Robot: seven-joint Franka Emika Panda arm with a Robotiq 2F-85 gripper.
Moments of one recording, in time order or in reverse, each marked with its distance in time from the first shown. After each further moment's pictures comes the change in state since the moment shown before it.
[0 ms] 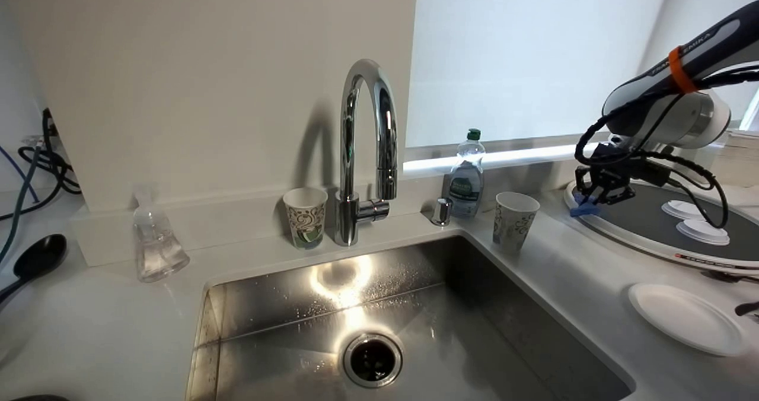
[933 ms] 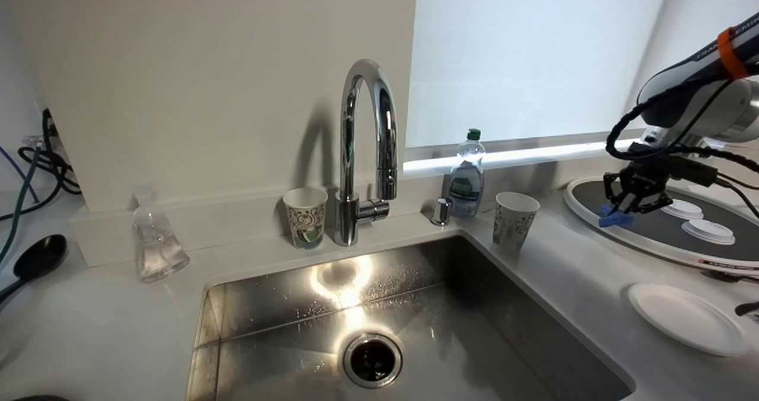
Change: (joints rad) arm -0.006 -0.145 -0.056 -0.127 -0.010 -0.138 -0.025
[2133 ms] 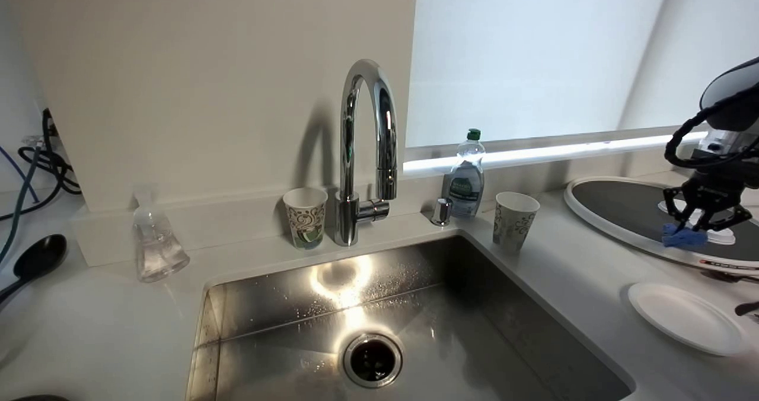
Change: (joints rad) arm -0.101 -0.141 -0.070 -0.129 -0.167 -0.116 0.064
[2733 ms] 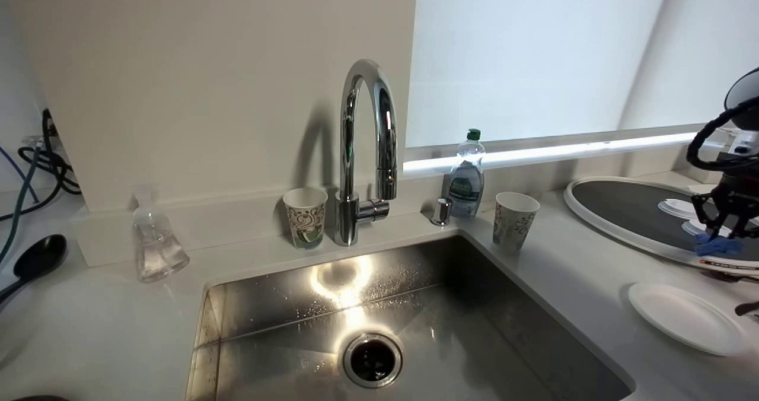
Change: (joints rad) arm -0.056 -0.023 -0.021 -0.002 -0.083 -0.090 0.043
